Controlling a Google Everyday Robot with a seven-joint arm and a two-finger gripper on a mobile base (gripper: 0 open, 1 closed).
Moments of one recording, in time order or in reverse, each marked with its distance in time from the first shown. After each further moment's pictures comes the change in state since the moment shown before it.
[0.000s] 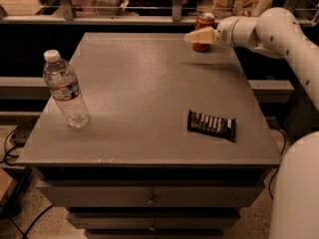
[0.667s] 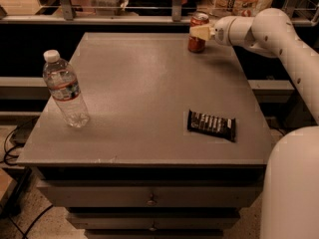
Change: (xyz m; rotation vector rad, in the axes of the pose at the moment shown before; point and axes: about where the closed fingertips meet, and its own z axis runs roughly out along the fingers) arm -0.001 -0.007 0.015 -0.004 -0.019 0.041
